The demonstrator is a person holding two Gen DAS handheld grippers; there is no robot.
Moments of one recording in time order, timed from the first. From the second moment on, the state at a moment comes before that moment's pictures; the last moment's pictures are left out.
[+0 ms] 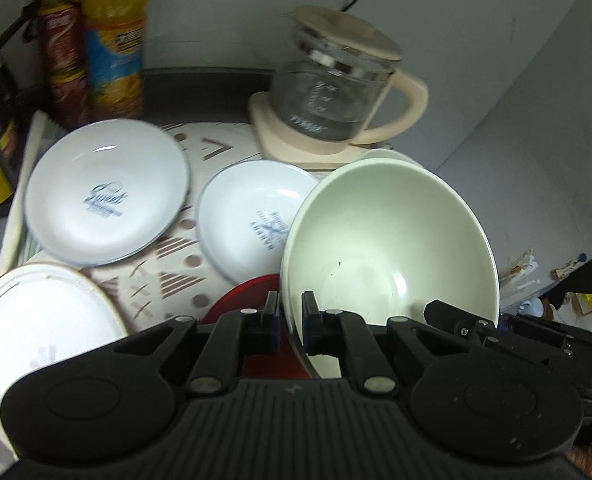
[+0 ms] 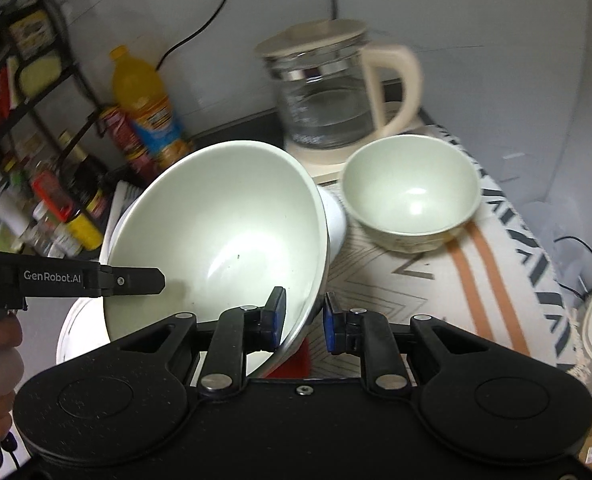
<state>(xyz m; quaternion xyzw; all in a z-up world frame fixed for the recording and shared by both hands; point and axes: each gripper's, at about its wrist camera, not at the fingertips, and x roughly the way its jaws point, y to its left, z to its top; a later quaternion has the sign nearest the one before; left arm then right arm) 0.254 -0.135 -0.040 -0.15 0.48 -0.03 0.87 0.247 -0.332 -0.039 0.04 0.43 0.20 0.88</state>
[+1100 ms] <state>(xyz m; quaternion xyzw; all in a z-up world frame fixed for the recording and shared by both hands) 0.241 -0.121 -0.104 -0.16 0.59 0.00 0.79 0.261 -0.306 -0.077 -0.02 0.47 0.22 0.86</state>
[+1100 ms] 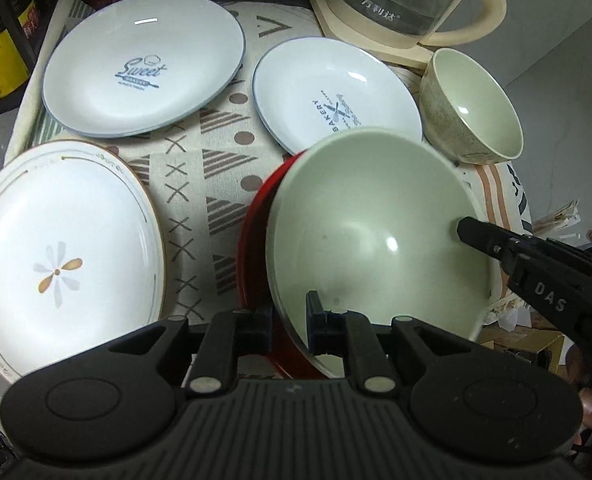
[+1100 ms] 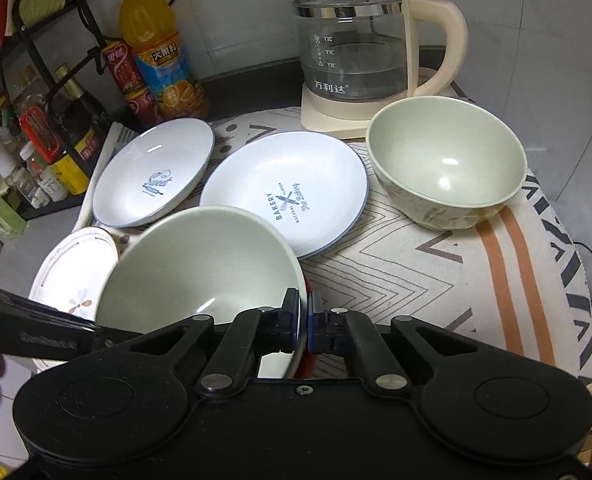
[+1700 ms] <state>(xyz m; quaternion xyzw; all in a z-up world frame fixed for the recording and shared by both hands) 0.250 -0.113 -0.071 -0.11 0.59 0.00 0.80 0.262 -0.321 -0.071 0.04 0.46 0.25 0.85</state>
